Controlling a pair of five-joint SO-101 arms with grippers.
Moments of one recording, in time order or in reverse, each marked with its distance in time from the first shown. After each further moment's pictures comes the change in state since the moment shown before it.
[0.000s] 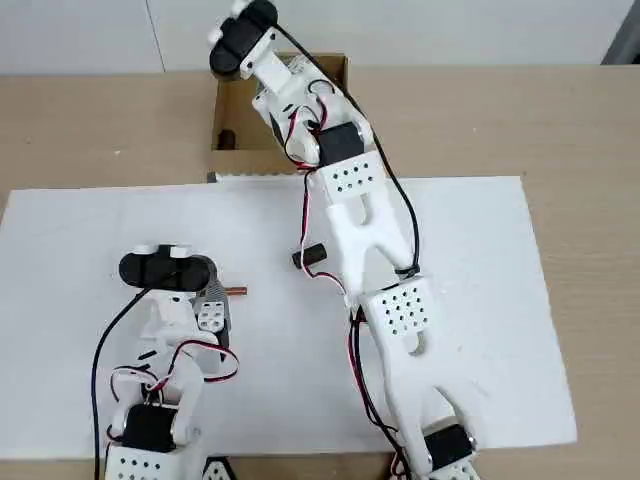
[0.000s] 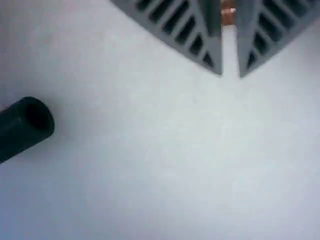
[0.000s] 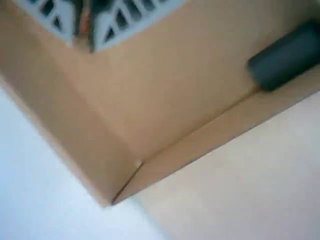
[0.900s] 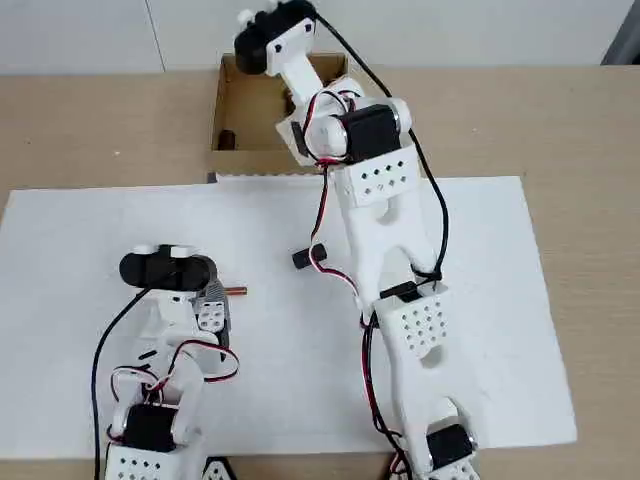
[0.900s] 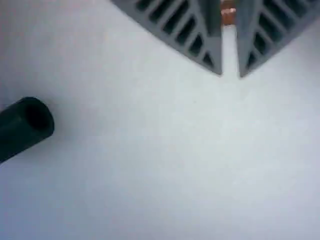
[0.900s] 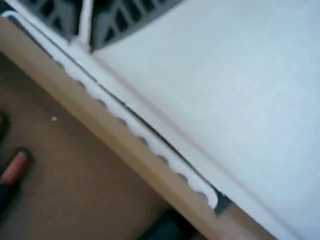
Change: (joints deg) left arm 0.0 0.0 0.0 0.0 0.0; right arm 0.4 -16.5 -0.7 39.1 -11.6
